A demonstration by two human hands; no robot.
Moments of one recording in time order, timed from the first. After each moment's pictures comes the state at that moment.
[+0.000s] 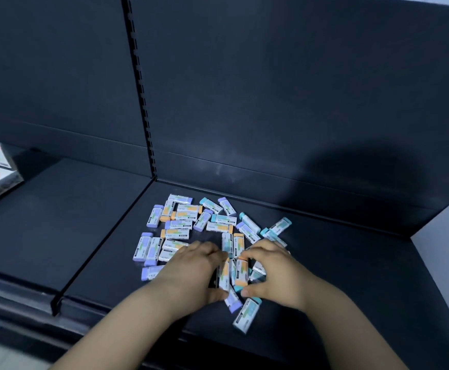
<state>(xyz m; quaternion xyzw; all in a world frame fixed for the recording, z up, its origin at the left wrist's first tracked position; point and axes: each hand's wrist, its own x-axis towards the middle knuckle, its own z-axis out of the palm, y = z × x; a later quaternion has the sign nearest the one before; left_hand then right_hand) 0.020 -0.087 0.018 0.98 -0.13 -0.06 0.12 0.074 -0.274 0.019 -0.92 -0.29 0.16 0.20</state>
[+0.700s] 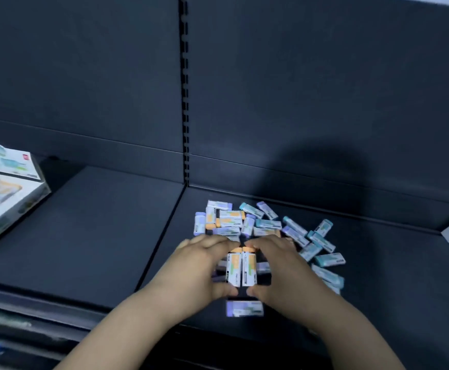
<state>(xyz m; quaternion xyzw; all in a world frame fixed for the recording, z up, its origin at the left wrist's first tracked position) 0.008 0.023 0.025 0.96 -0.18 0.04 0.23 0.029 -0.162 0.040 -0.94 -0.26 0.04 0.23</state>
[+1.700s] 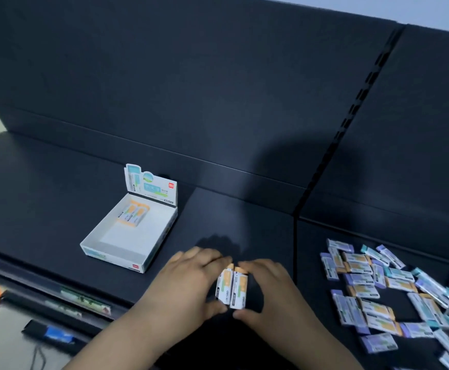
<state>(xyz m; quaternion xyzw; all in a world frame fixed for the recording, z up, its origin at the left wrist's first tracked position) -0.022 0.284 0.038 0.97 -0.15 0.09 0.16 0.012 0.105 0.045 -0.91 -0.29 0.08 0.28</state>
